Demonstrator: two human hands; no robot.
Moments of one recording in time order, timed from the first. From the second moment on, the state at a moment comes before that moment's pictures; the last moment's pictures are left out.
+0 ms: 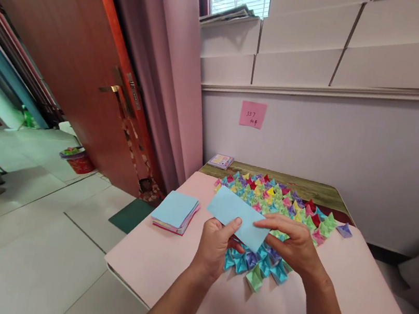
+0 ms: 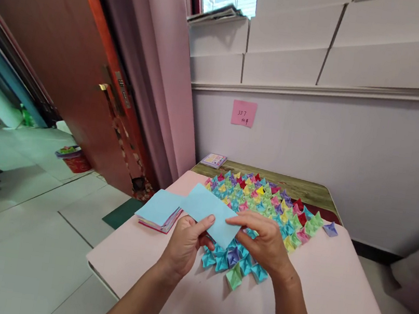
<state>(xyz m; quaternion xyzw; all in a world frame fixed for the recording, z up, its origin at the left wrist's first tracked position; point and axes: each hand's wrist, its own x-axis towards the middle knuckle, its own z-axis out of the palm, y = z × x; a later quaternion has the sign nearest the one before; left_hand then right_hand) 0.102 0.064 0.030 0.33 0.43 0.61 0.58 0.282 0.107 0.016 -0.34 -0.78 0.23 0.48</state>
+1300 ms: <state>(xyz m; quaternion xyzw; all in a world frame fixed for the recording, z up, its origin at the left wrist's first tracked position) 0.104 0.070 0.016 0.15 0.32 0.63 0.69 0.251 0.099 0.022 -0.37 -0.57 0.59 0.43</state>
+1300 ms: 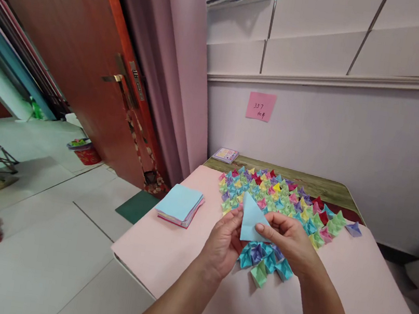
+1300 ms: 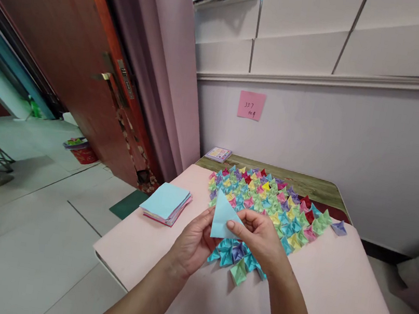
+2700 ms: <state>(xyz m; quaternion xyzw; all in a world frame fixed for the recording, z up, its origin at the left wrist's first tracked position) 0.103 0.074 0.000 0.34 0.32 0.60 0.64 0.247 0.085 0.035 -0.39 -0.76 0.03 0.53</state>
